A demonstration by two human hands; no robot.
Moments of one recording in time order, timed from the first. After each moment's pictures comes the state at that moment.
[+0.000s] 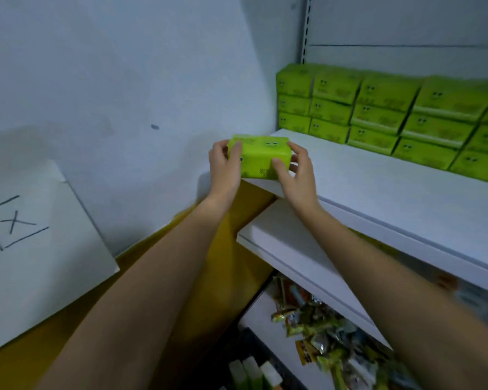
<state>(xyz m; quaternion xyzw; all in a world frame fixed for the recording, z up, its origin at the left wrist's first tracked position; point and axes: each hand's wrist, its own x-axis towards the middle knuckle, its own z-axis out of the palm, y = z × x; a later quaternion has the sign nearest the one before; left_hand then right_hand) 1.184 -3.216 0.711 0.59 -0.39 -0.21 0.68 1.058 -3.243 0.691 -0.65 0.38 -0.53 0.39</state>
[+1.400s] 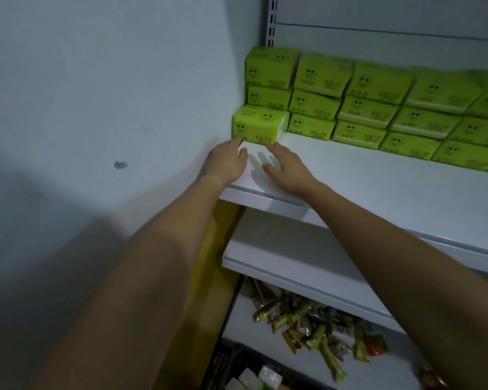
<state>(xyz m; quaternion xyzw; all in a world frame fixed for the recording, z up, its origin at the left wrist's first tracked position) 1.276 -3.384 0.687 0.61 -0.73 -0.13 0.28 1.116 -3.367 0.688 -0.78 0.58 -0.21 0.12</state>
